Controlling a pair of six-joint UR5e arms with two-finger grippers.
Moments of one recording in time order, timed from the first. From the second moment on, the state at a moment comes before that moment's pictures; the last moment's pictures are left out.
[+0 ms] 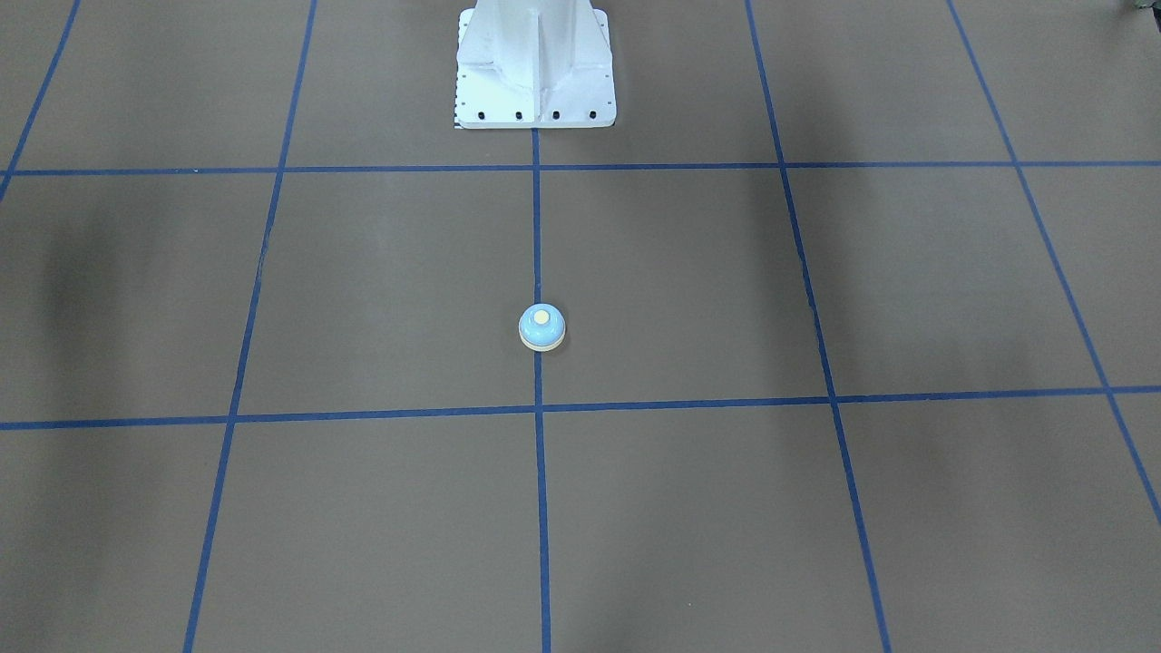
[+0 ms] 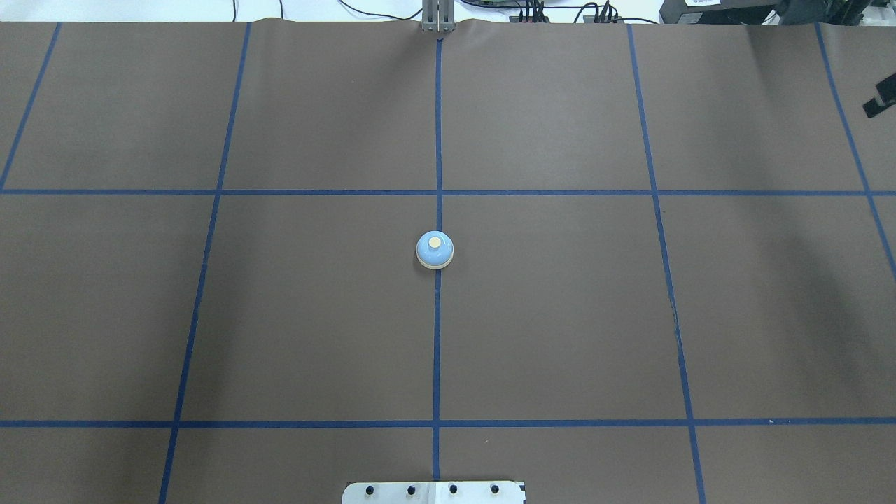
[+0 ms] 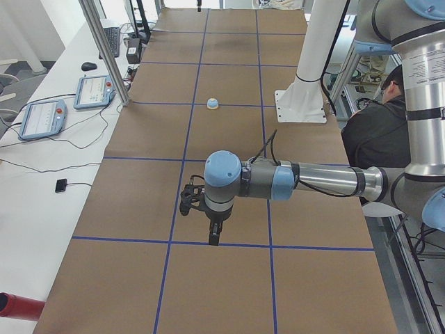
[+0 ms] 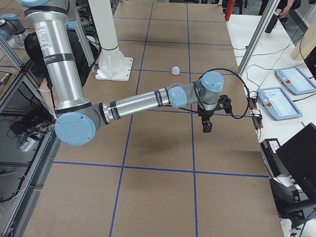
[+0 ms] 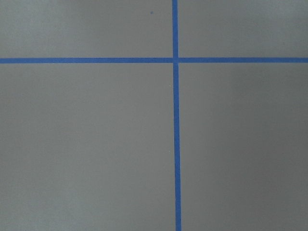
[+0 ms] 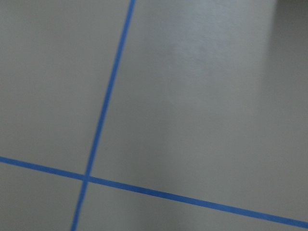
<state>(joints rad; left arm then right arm) -1.61 -1.35 -1.88 -1.57 -2.32 0.06 1.46 -1.38 1.64 -1.59 2.37 0.07</state>
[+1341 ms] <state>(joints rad) -1.63 -1.32 -1.88 -1.57 -2.32 0.06 1.60 -1.60 1.72 -1.59 2.34 0.01</state>
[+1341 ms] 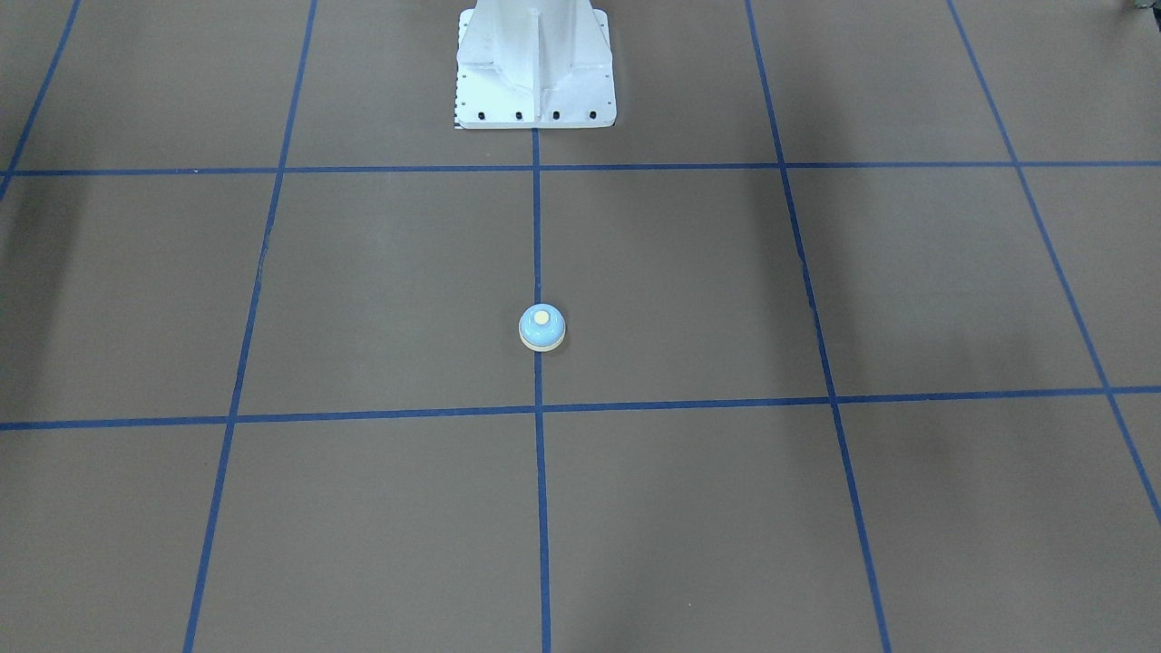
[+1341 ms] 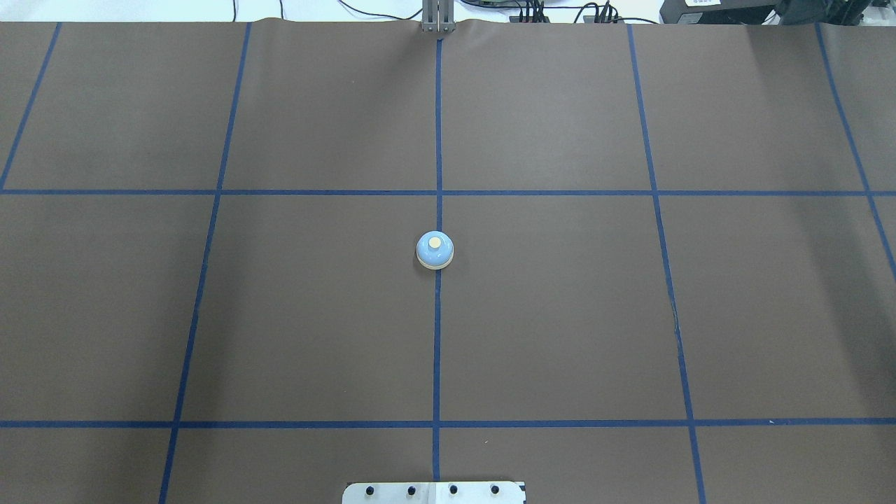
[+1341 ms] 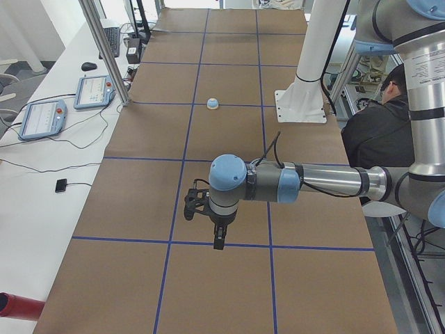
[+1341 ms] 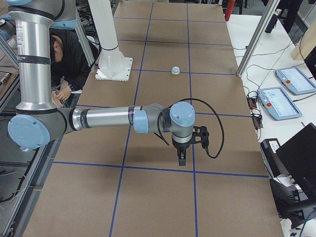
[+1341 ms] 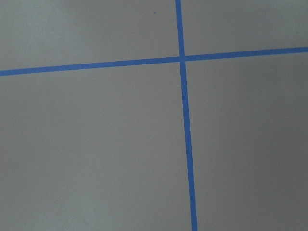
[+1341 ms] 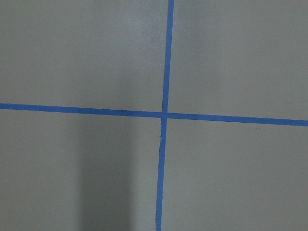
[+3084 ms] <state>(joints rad) -1.62 -1.32 -1.87 -1.57 -2.32 0.06 1.57 -1.60 1.74 -1.58 2.35 0.03</state>
